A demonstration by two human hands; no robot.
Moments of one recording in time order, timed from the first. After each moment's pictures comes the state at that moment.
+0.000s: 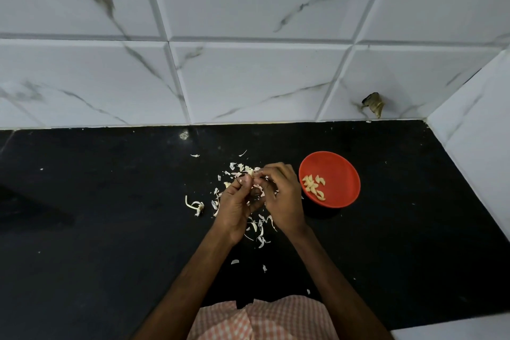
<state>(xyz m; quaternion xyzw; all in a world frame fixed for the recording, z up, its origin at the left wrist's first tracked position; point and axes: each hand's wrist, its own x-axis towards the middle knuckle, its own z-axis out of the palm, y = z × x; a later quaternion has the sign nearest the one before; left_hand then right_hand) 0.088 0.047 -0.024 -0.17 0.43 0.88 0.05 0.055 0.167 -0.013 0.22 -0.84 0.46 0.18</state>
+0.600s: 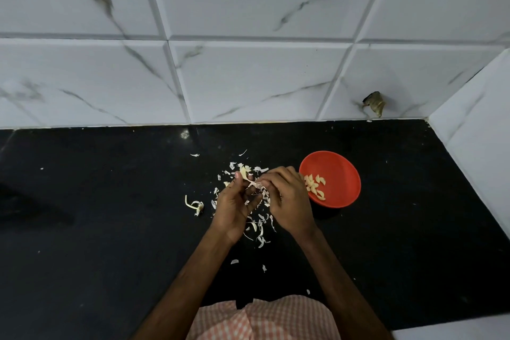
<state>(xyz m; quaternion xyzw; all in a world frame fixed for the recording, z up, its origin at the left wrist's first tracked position) 0.086 0.045 -0.025 -0.21 0.38 0.90 0.05 0.057 0.183 -0.005 0.27 -0.88 0.35 0.18</state>
